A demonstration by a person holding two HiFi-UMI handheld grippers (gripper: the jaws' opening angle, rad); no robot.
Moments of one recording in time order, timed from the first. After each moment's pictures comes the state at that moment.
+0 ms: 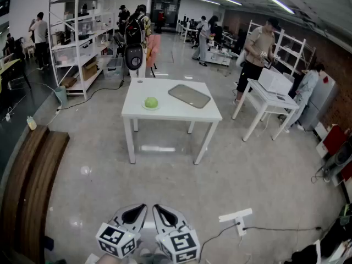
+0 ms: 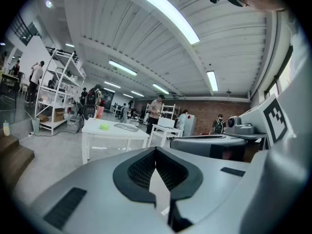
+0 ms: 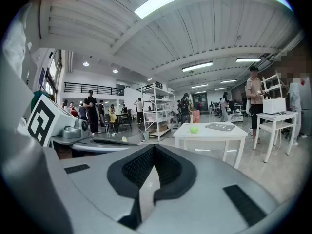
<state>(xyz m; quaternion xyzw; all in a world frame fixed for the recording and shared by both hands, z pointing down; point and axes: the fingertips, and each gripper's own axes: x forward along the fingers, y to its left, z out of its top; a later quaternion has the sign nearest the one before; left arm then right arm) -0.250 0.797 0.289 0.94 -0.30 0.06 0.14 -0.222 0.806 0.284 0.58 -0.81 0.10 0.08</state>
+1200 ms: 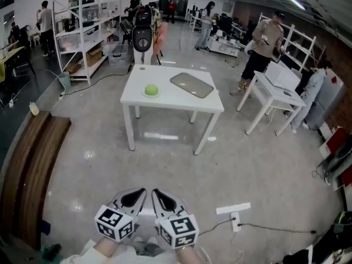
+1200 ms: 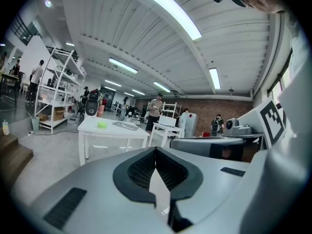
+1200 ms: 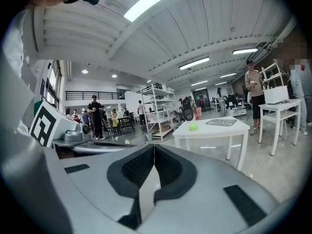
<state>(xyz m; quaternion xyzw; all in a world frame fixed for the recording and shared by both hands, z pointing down) -0.194 0.778 0.297 0.94 -0.31 0.07 0.14 -0.164 0.785 0.290 0.56 -0.82 0.13 0.04</state>
